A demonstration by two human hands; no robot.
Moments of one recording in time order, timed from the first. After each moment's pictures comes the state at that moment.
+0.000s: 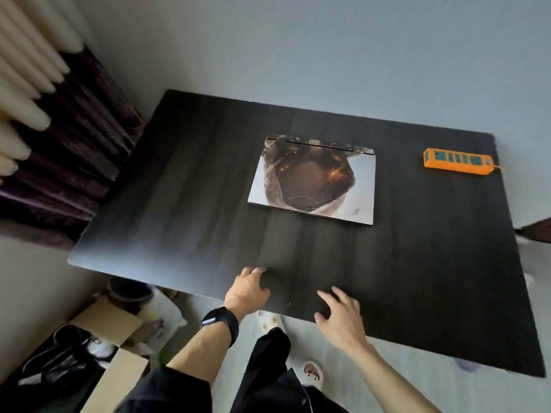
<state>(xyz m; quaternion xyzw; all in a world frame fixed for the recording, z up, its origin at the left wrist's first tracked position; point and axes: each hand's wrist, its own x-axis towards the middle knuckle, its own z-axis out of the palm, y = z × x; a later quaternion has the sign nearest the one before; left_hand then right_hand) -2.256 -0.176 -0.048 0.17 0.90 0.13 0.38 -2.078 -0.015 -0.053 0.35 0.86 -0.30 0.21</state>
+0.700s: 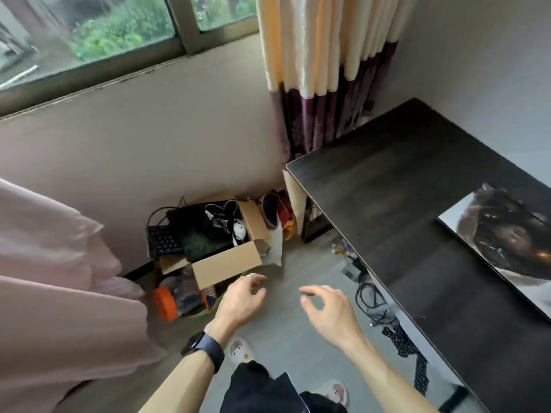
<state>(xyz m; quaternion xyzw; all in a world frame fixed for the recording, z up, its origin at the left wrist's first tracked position) -2.061 -0.519 0.041 -0.18 0.90 0.35 0.19 -2.083 -0.300 0.048 -0.07 0.91 -0.35 0.22</state>
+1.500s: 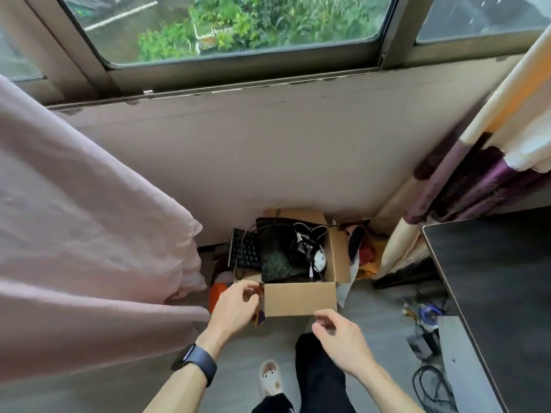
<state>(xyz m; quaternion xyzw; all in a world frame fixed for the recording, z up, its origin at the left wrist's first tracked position) -2.067 -0.806 0.006 -0.40 0.81 0.41 0.13 -2.175 -0.573 0.008 -0.13 0.85 -0.29 0.42</state>
